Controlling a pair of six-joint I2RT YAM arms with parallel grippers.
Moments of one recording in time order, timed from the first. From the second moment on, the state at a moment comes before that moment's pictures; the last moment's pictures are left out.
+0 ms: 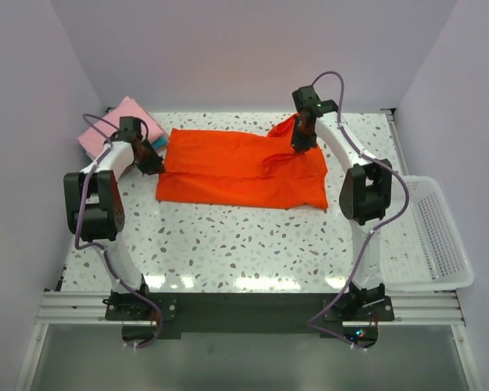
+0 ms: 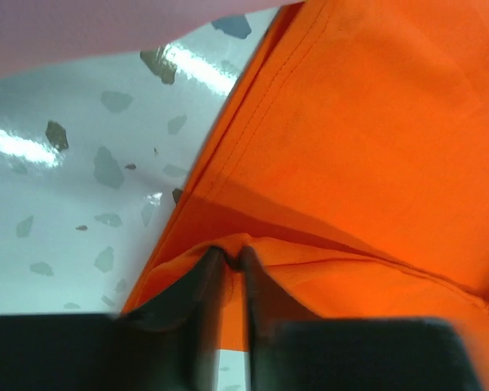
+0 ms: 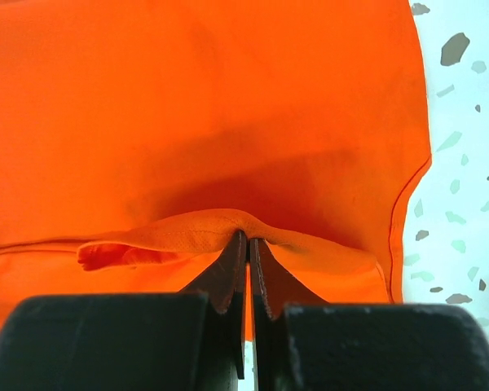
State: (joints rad) left arm 0.08 1.91 1.38 -0.54 0.14 -0.56; right arm 0.30 2.19 2.08 -1.00 0.17 0.47
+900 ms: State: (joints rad) left arm -0.09 1.82 1.22 -0.45 0.15 -0.46; right arm 0.29 1.79 1.44 -0.89 0.16 0.47
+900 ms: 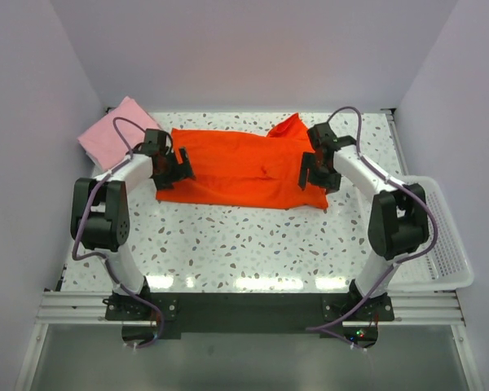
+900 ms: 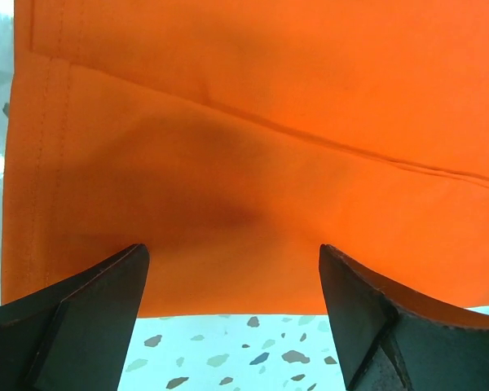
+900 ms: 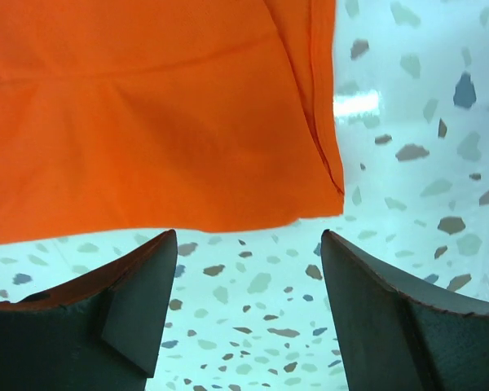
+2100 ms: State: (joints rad) left arm -0.01 1.80 1.11 -0.36 0.21 -0.38; right arm 0.23 1.72 1.06 -0.68 0.14 0.61
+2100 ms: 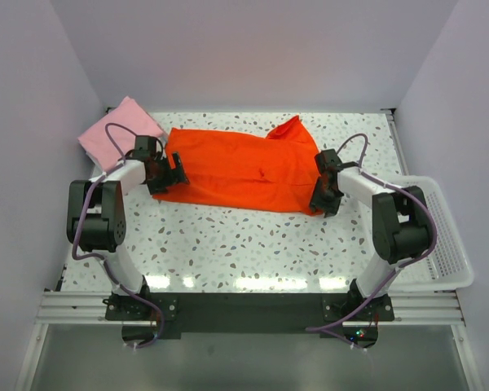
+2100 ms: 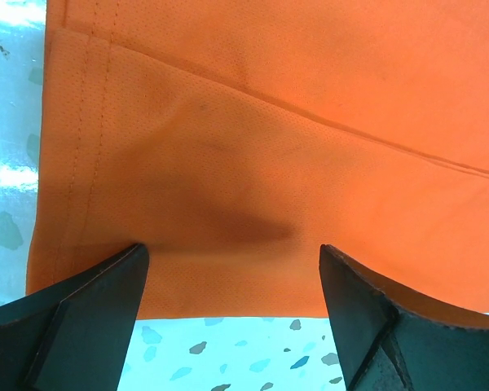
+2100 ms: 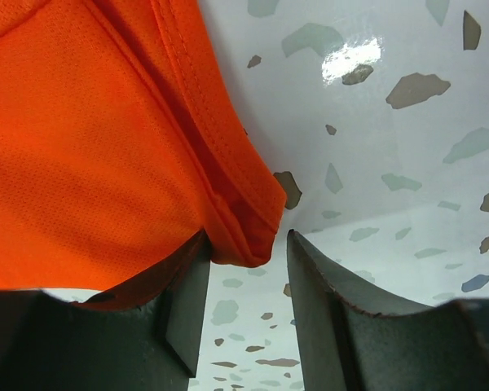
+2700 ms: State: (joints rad) left arm -0.01 1.80 1.10 -0.32 0.20 -0.33; right arm 0.23 1.73 1.08 -0.66 0.17 0.60
